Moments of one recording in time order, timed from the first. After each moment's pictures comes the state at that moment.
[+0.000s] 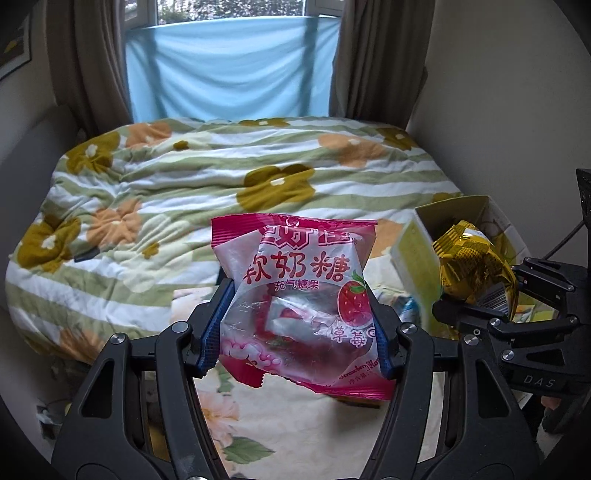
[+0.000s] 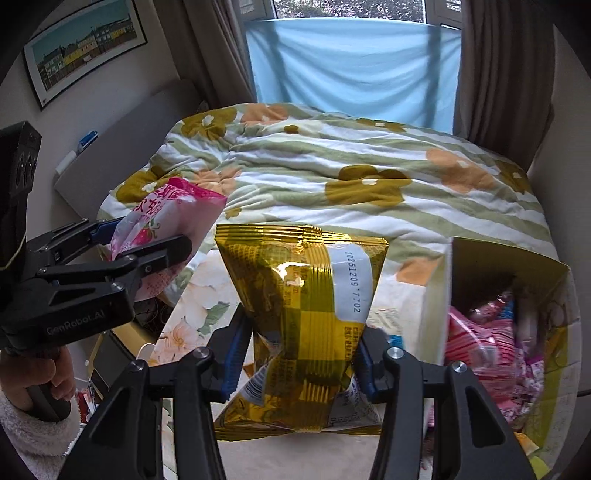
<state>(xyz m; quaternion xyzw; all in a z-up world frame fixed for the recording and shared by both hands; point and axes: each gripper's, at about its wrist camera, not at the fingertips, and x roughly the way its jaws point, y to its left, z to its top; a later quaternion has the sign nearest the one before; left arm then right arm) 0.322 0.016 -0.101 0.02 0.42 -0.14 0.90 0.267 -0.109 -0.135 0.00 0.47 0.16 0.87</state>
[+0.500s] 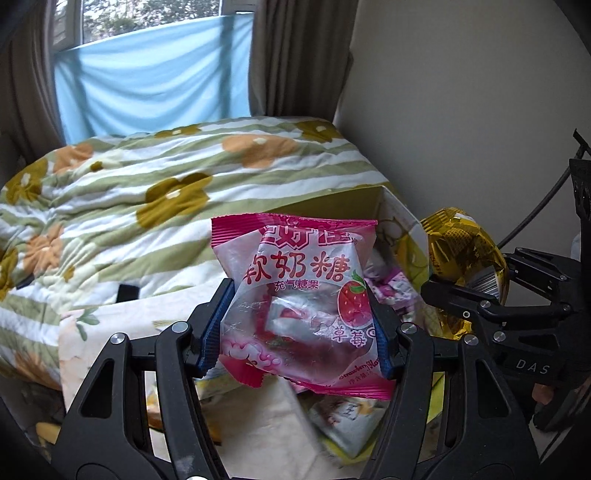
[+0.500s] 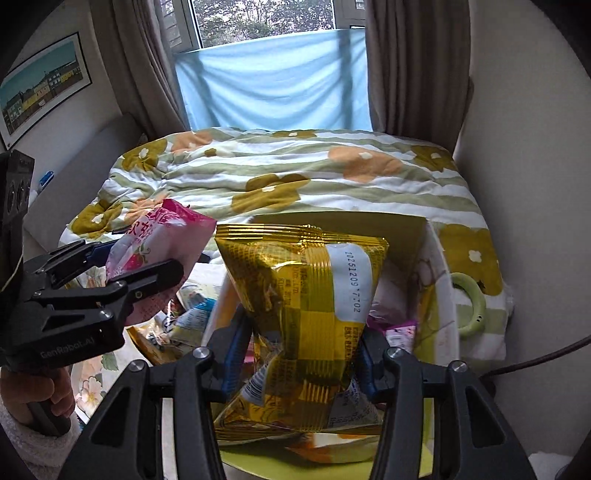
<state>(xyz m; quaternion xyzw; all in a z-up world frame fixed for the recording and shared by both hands) 0.299 -0.214 -0.109 0.03 0.42 -0.23 0.88 0.220 -0.308 -0.120 0.02 0.45 0.06 0.89</state>
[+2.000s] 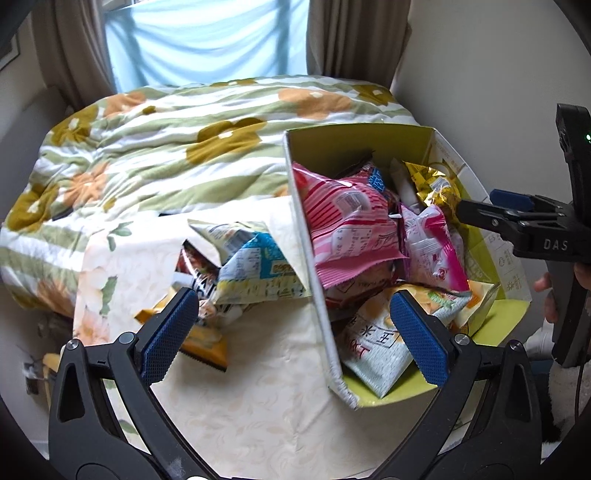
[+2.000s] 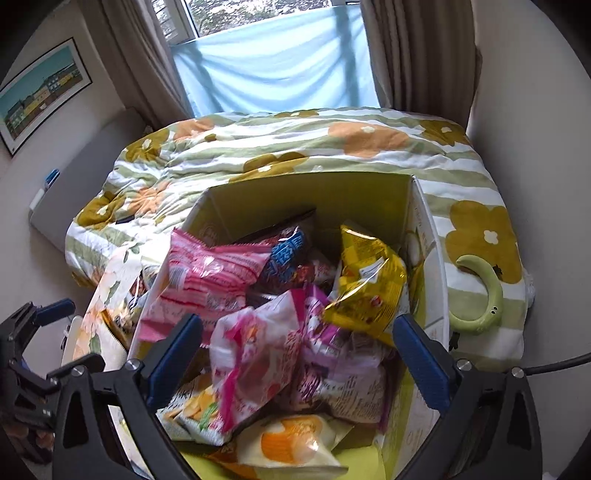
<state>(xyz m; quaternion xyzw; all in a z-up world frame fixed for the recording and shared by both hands) 0.246 -0.172 -0.156 0.03 0.48 -0.11 0.87 0.244 -0.361 -0.177 0.05 0.48 0.11 0.87</state>
